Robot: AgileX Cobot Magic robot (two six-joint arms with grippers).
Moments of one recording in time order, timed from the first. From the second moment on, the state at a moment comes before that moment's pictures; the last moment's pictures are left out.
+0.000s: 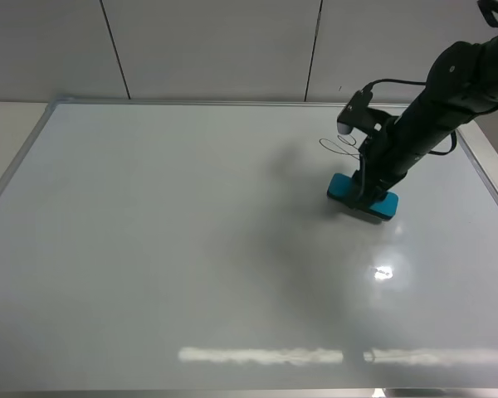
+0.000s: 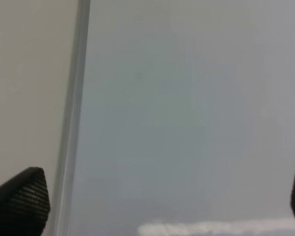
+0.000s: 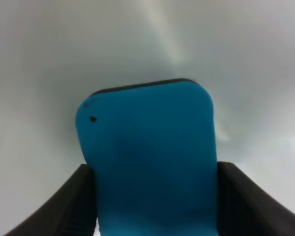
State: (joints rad) left arm 0.00 -0.01 -0.52 -0.01 1.07 0.03; right arm 0.24 1.85 -1.08 0.35 0.55 -0.96
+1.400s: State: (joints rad) left arm 0.00 -0.01 -0.52 -0.01 1.07 0.03; right arm 0.33 2.24 -1.62 0.01 0.65 0.16
